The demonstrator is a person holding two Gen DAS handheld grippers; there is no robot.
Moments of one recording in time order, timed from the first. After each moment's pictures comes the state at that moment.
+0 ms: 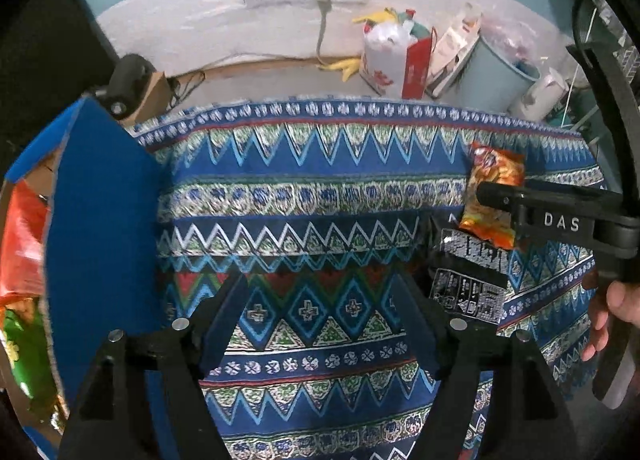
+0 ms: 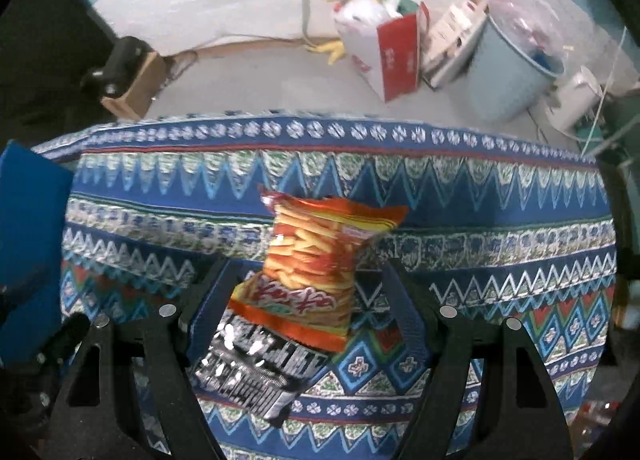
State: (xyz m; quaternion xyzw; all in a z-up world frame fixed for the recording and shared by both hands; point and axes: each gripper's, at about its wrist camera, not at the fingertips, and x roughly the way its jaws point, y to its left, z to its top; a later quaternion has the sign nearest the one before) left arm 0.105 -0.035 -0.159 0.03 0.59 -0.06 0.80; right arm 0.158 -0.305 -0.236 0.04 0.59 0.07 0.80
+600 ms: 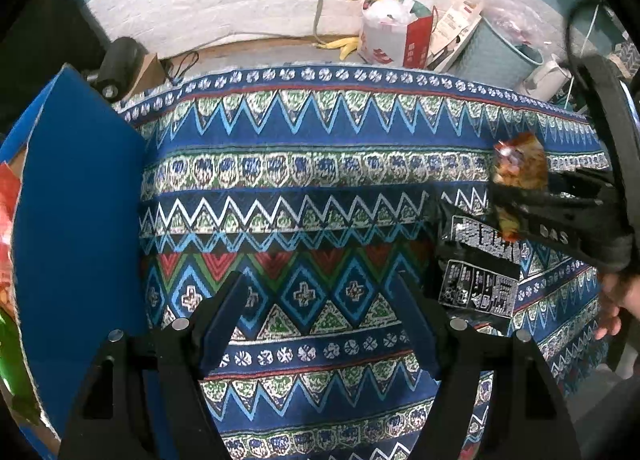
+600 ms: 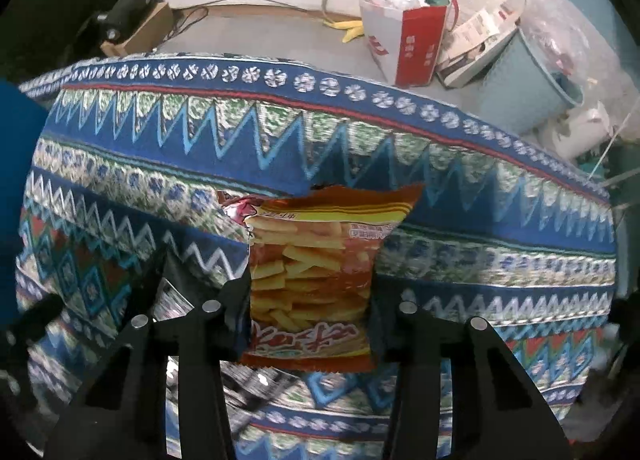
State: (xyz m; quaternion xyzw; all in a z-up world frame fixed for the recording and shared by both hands) left arm 0.094 -0.034 -0.178 0.02 0.62 -0.06 0.78; right arm 0.153 -0.294 -0.257 -0.08 0.61 0.10 0.78
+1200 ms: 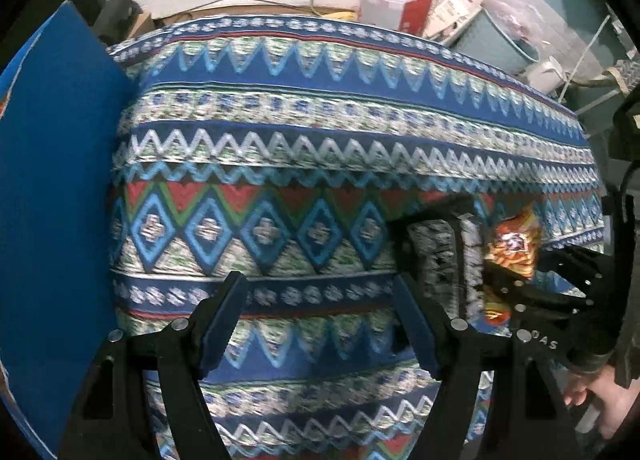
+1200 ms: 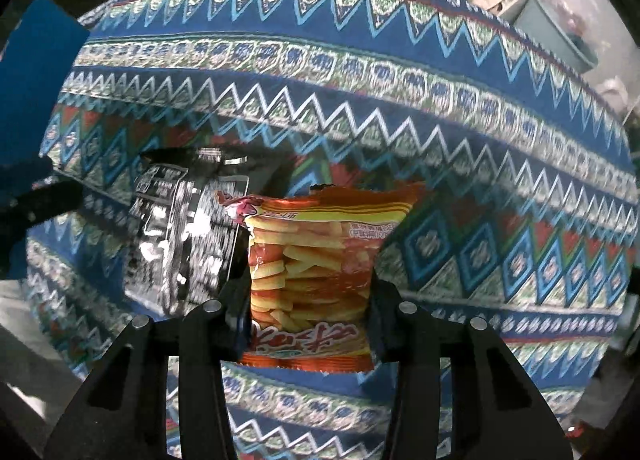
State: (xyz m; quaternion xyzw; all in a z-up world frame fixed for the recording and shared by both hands) left arm 0.071 -0.040 -0.179 -0.03 0.65 -0.08 0.75; right arm 0.058 -0.292 -0.268 -0.03 0.65 0.14 0.75
